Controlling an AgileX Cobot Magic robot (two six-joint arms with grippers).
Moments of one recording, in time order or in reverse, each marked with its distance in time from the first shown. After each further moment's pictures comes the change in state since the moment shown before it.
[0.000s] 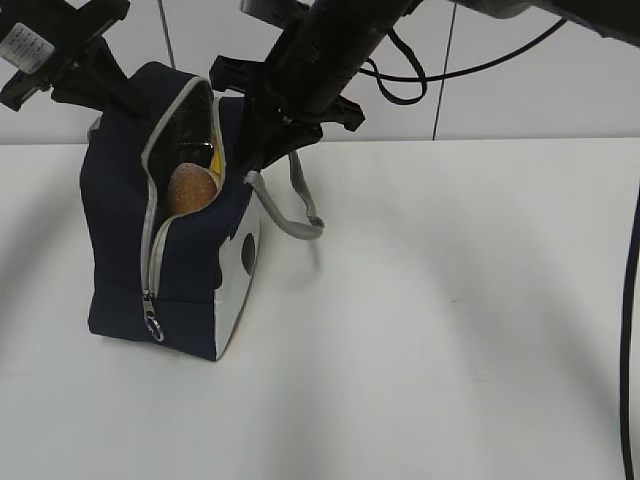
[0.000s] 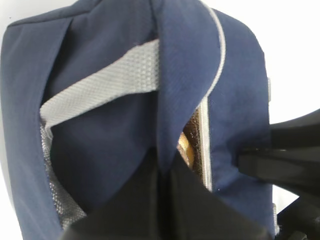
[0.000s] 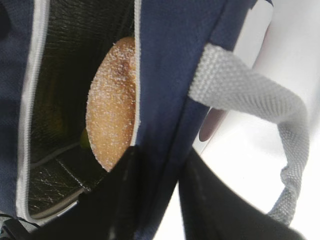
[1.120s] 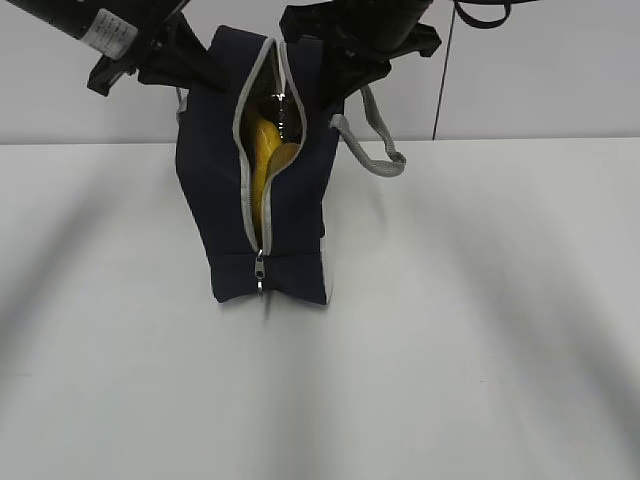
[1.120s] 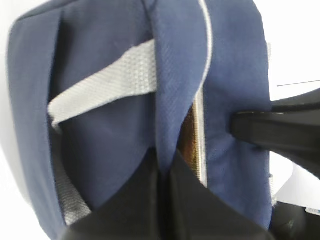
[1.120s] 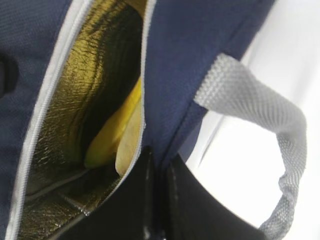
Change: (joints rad) left arm -0.139 0.011 0.000 -0.149 -0.149 0.043; right arm -0.063 -0.118 0.000 -0.225 0.019 -0.038
